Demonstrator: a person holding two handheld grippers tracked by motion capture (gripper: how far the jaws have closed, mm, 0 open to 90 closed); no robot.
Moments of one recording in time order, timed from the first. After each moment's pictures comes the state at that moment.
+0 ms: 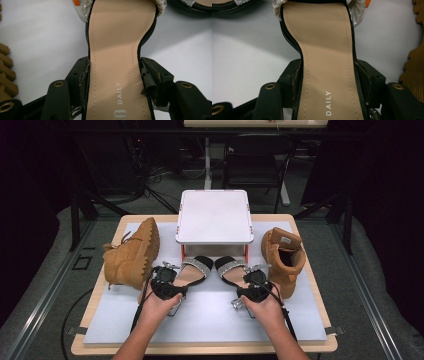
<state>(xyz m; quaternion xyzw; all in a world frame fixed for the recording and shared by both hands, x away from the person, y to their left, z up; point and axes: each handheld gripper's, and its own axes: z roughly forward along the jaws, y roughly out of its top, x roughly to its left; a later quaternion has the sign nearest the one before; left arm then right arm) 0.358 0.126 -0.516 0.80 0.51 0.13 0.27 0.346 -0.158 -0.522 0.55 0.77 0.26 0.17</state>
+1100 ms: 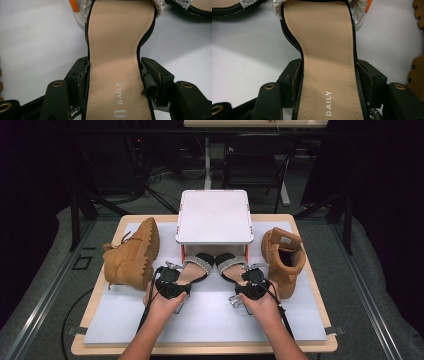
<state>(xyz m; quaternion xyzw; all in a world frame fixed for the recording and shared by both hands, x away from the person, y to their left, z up) 0.363 0.119 -0.528 0.78 0.52 0.15 0.30 0.356 -0.155 -0.531 0.56 0.77 0.27 0.18</state>
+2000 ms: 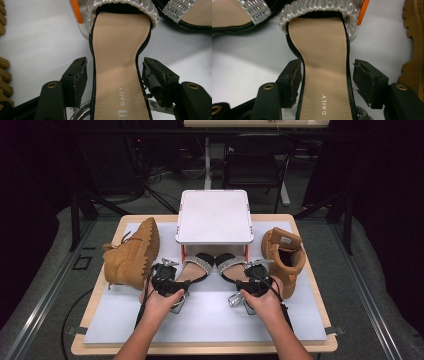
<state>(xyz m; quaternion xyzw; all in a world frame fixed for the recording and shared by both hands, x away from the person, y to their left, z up) 0.363 0.129 -0.512 0.78 0.52 0.15 0.32 0.355 -0.159 -0.511 0.56 0.76 0.29 0.18</state>
